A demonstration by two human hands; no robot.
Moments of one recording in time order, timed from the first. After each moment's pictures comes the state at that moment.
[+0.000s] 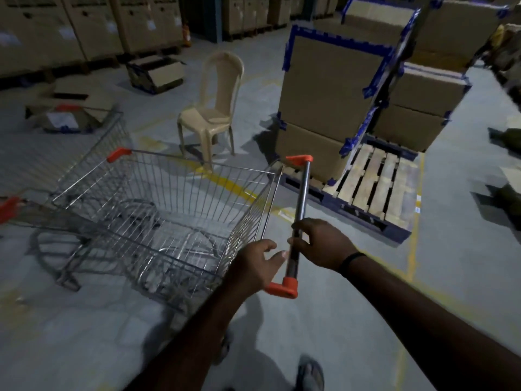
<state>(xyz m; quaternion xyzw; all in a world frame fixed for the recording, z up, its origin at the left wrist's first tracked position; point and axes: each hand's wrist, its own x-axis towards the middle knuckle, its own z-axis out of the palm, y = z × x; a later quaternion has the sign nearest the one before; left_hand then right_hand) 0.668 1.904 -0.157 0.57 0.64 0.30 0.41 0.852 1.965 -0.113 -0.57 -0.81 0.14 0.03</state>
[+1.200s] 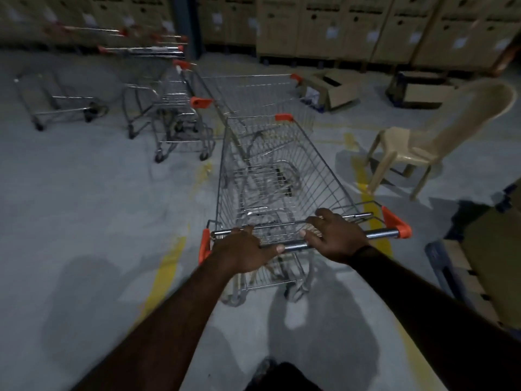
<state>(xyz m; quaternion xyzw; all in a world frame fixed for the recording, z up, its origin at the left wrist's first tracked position) 0.820 1.928 -0.137 0.27 0.92 0.06 0.27 0.884 2.171 -0.169 -0.05 -1.00 0.09 0.00</state>
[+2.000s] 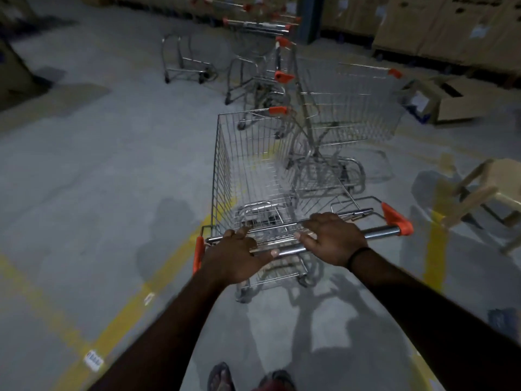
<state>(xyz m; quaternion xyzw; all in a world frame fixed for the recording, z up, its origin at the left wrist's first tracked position) 0.993 1.919 -0.142 0.02 0.96 0.15 0.21 0.932 2.166 -0.165 0.19 -0.98 0.04 -0.06</state>
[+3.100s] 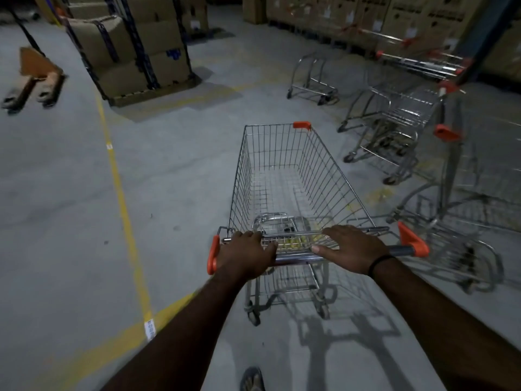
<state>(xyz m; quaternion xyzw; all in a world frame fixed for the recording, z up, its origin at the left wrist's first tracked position) 0.923 1.699 -0.156 -0.23 0.95 0.16 0.10 0.766 1.919 -0.162 0.36 -0.92 0.01 -0.17</state>
